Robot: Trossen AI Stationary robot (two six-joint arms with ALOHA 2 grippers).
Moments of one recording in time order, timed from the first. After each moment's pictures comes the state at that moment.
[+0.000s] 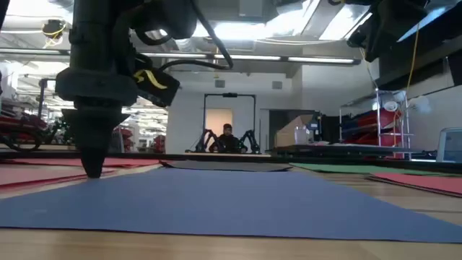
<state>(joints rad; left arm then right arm) -0.37 1.87 1.17 -0.89 -0.10 -0.89 0.08 1.10 1.02 -0.98 -0.06 0.11</state>
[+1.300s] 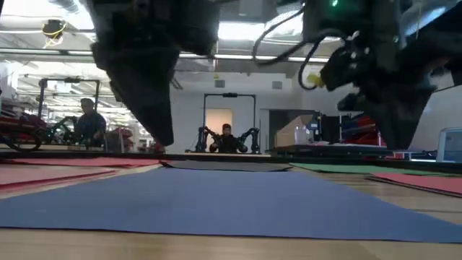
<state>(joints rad) -0.46 1.87 1.26 -0.57 -0.21 -0.80 0.16 1.66 1.02 -0.91 -0.17 0.12</state>
